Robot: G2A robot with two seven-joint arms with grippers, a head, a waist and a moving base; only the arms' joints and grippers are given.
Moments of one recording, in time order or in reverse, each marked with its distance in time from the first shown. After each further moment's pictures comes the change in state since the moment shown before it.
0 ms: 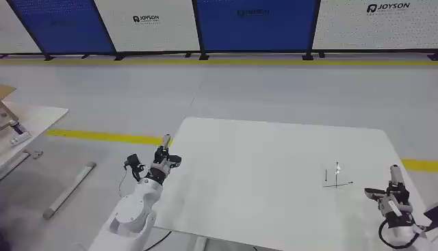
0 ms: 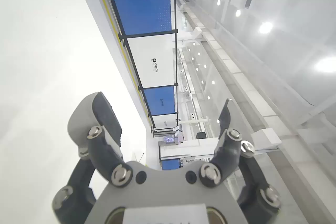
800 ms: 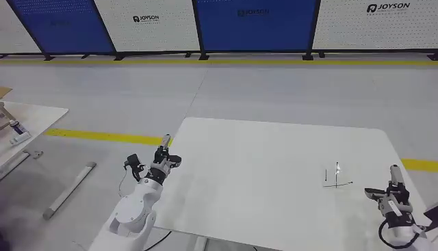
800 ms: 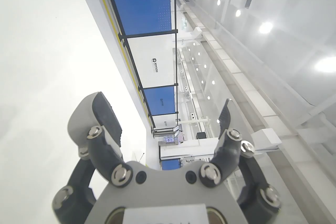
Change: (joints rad) left arm 0.000 0.000 0.000 0.000 0.000 0.000 0.000; right arm 0.000 0.000 0.000 0.000 0.000 0.000 0.000
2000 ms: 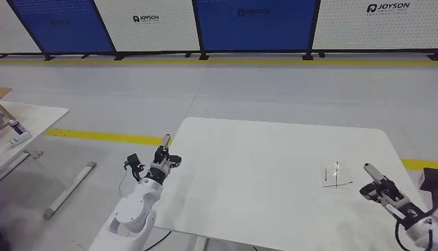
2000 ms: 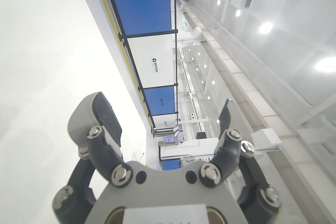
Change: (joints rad) left arm 0.000 0.000 0.000 0.000 0.000 0.000 0.000; right arm 0.109 0.076 0.144 -0.004 -0.332 0.054 0.763
